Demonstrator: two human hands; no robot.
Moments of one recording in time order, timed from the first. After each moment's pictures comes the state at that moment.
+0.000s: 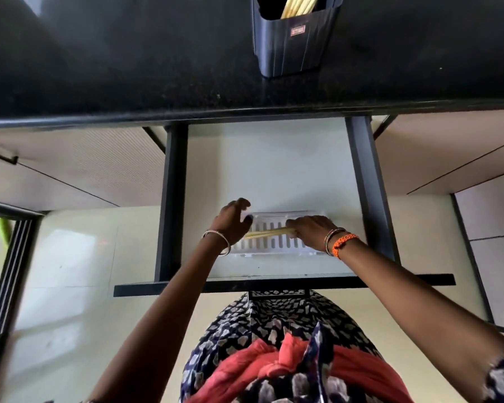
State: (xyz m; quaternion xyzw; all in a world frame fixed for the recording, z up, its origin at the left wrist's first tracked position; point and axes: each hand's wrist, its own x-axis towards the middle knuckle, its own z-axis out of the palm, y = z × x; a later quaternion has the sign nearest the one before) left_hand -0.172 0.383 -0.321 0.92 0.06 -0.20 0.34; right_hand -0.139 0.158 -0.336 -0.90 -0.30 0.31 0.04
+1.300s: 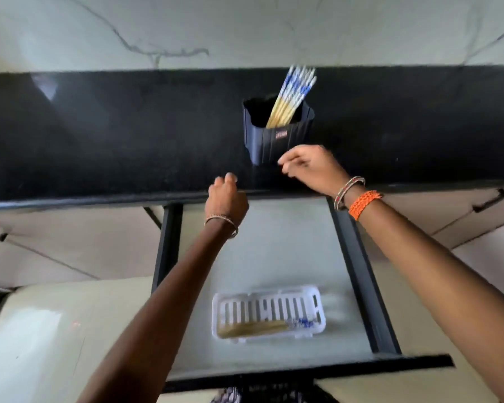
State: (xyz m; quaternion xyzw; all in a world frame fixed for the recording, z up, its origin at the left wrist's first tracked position) left_hand -0.040 0.376 -0.195 0.95 0.13 0.03 0.30; right_hand 0.010 0.197 -0.136 -0.88 -0.14 0.07 0.45
